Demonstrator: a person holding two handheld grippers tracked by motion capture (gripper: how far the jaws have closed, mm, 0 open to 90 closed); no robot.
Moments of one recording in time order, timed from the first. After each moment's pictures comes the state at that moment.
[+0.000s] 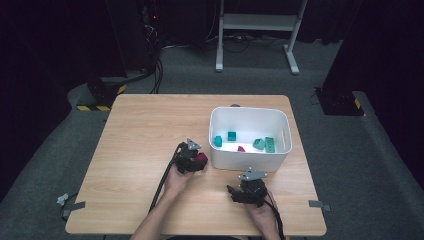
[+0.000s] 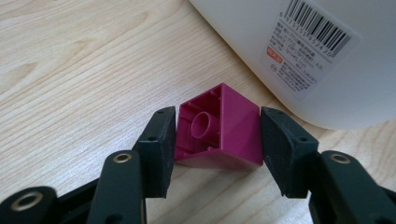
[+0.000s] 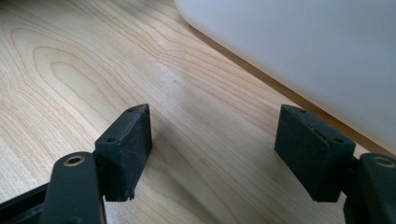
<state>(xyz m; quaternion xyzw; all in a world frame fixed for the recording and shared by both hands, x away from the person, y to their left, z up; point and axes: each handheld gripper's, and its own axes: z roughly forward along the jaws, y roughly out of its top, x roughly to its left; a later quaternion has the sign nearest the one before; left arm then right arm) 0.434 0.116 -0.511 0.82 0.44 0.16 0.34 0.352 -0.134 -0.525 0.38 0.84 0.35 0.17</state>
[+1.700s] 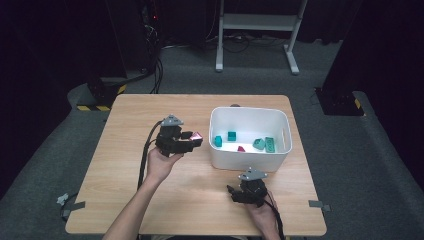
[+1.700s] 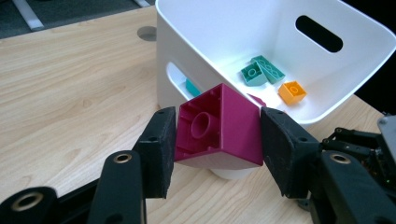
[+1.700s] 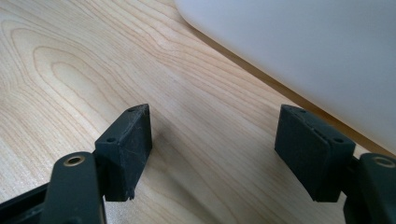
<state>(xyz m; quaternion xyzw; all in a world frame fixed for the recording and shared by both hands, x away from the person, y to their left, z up) 0.422 0.153 -0.386 0.79 0.41 0.11 0.45 0.352 -0.134 -0.525 0.38 0.84 0.35 0.17</state>
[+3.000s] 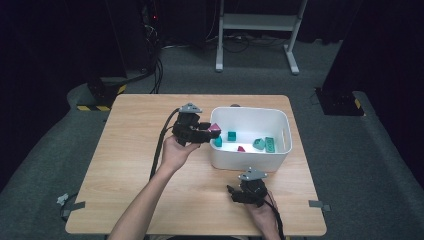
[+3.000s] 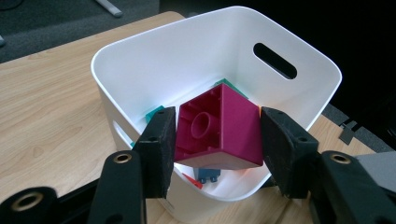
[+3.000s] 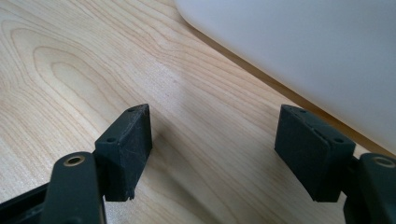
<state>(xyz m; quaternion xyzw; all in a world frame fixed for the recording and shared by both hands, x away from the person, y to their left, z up) 0.440 0.106 -0.354 0.80 0.37 0.08 0.47 0.352 -0.134 -0.525 0.38 0.84 0.35 0.17</state>
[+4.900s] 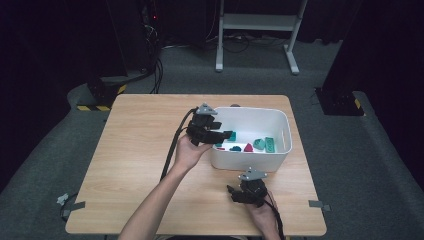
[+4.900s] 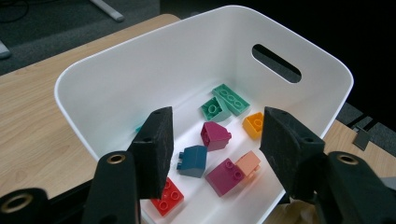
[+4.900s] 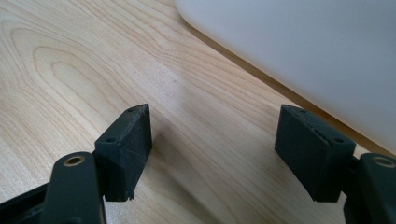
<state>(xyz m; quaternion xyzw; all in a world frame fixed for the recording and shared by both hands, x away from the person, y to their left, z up) 0.444 0.074 -0.359 0.81 0.36 0.11 0.45 0.352 -0.134 -0.525 0.38 0.84 0.35 0.17</state>
